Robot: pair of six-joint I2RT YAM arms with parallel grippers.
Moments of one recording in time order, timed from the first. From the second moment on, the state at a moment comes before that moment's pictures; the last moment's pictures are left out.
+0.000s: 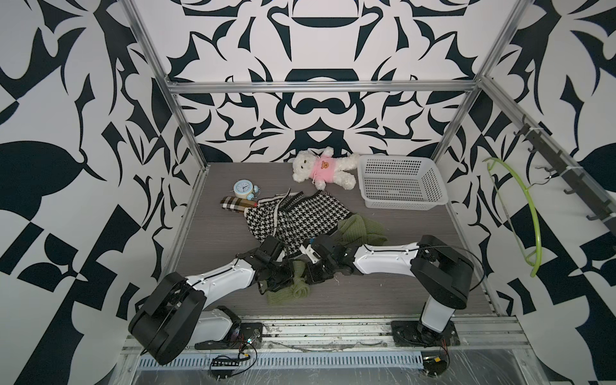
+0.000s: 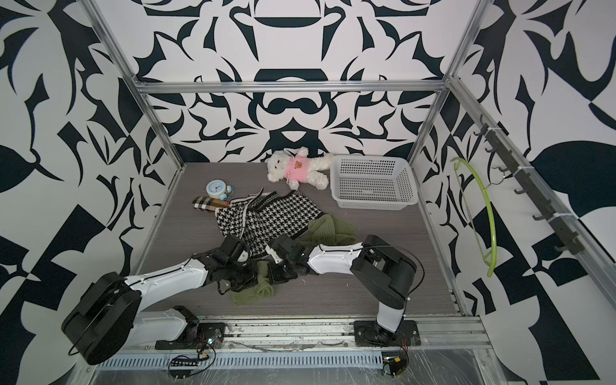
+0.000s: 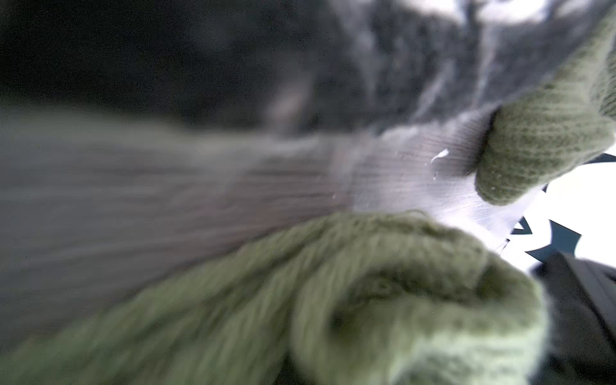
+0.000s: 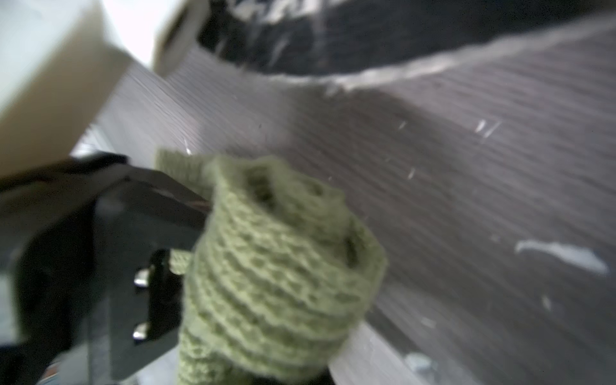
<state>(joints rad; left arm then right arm) -0.62 1.25 0.47 -0.36 0.43 -0.97 1.02 1.76 0.97 -0.20 -0.39 0.72</state>
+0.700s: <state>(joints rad) -0.64 1.12 0.59 -0.48 0.43 -1.00 1.11 1.72 1.09 -0.56 -0.03 0.63</state>
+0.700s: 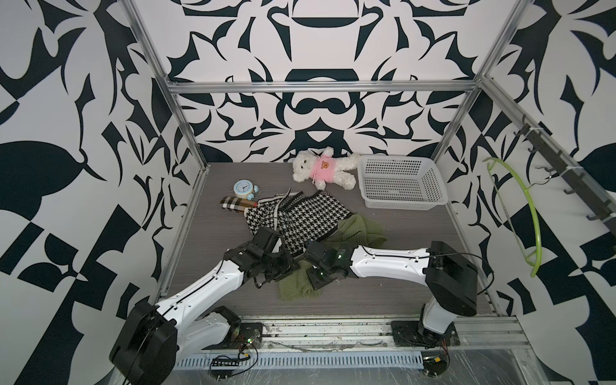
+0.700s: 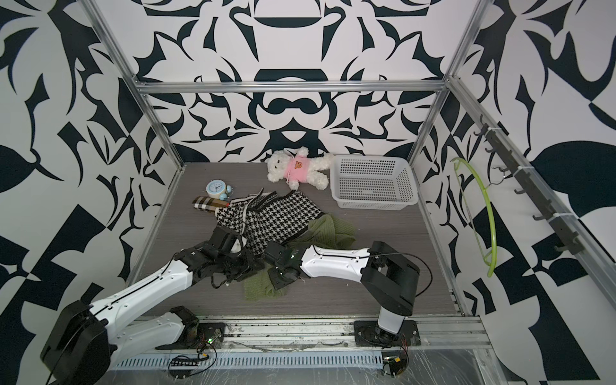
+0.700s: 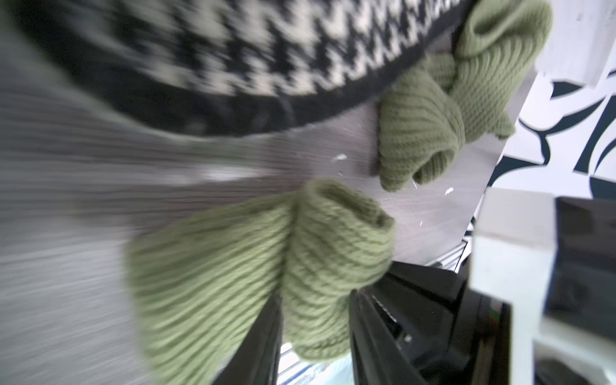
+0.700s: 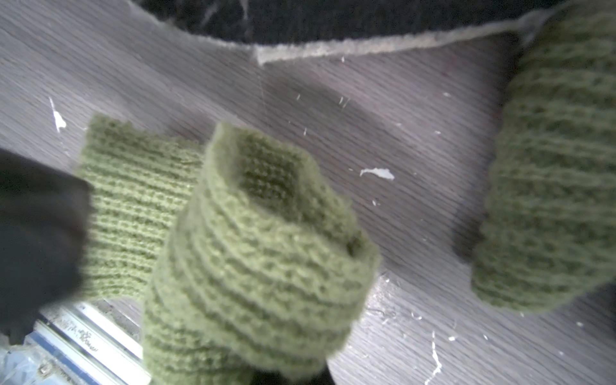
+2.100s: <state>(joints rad) -0.69 1.04 0.27 -0.25 0.37 -1.16 1.09 1.70 1.03 -0.40 -0.29 0.66</state>
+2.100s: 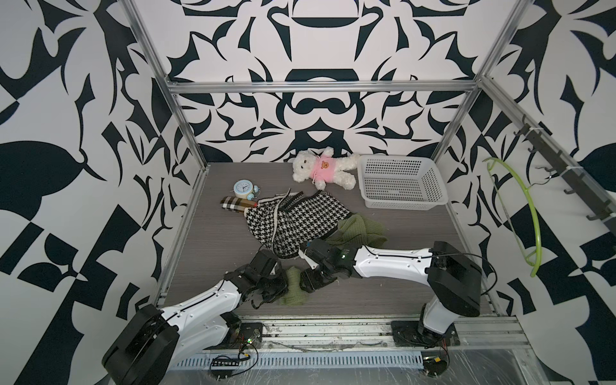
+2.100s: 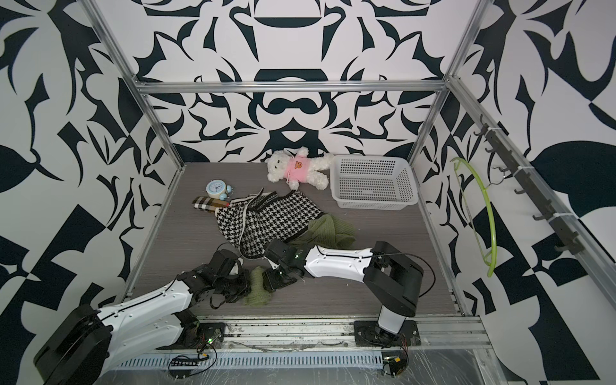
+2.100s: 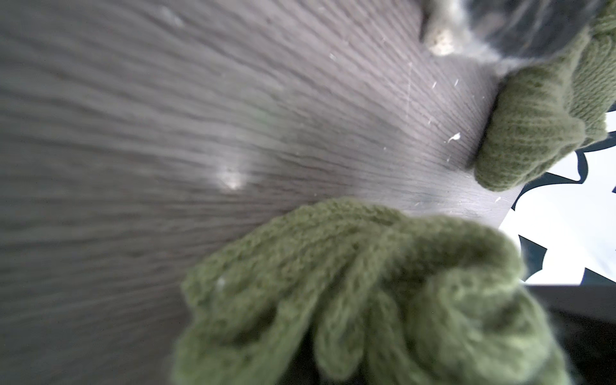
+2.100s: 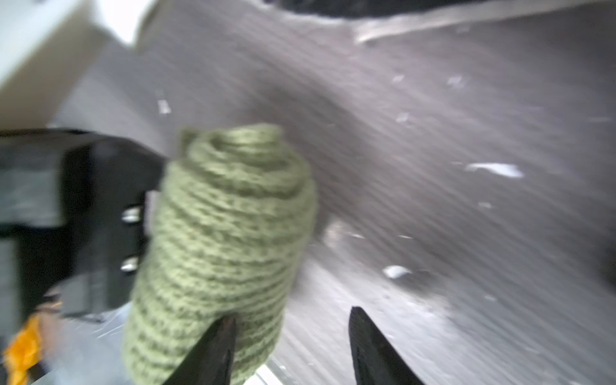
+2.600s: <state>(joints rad) -0.68 1.10 0.30 -0.23 0.38 -1.15 1.08 1.81 0.86 0.06 -0.61 0.87</state>
